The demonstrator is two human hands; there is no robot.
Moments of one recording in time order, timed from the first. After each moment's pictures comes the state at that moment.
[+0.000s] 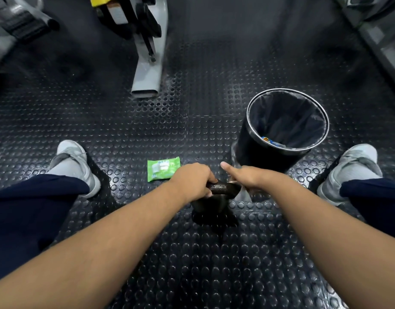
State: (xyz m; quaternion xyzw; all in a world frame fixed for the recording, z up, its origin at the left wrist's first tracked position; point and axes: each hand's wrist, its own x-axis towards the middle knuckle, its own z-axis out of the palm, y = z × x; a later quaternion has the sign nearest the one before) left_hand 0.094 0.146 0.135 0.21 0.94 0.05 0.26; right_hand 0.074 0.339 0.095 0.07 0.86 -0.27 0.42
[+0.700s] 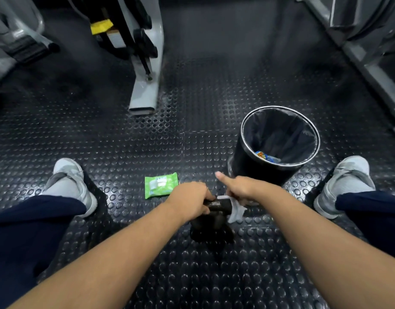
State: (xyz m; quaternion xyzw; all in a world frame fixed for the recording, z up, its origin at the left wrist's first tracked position) left_hand 0.094 0.144 0.134 0.22 0.94 0.04 0.26; right_hand 0.065 0.333 0.118 0.09 0.85 -0.30 0.43
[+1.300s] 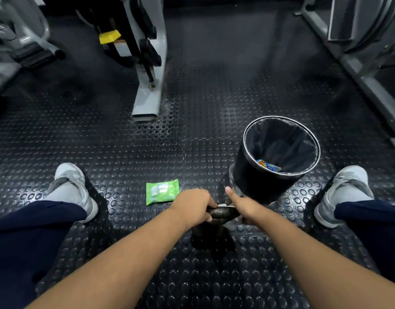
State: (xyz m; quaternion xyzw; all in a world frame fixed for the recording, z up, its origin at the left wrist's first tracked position) left_hand 0.091 0.144 0.138 0.22 0.93 0.05 0.28; right_hand 0.095 0.332 0.073 0.23 0.79 -0.41 0.38
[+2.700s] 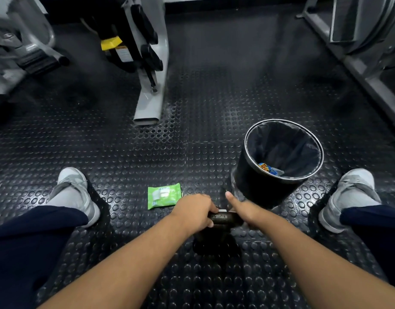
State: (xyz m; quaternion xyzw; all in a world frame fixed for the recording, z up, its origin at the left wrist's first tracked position) left_hand 0.093 0.144 0.135 0.22 0.94 0.06 0.27; right_hand 0.088 0.332 0.074 0.19 0.82 -0.36 0.40
